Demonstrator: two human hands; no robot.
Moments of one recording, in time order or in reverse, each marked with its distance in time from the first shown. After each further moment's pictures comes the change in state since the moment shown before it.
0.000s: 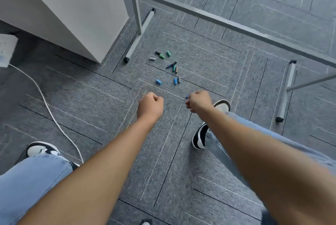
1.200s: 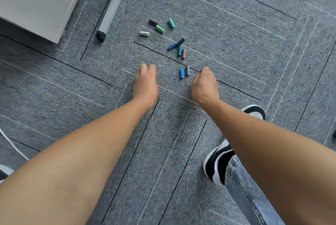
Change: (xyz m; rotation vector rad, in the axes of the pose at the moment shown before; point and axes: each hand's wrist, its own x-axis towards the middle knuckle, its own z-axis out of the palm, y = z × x) left_hand 0.248 -0.051 0.136 0.455 0.084 0.315; right_hand 0.231 0.021 0.078 -0.472 0.168 -0.263
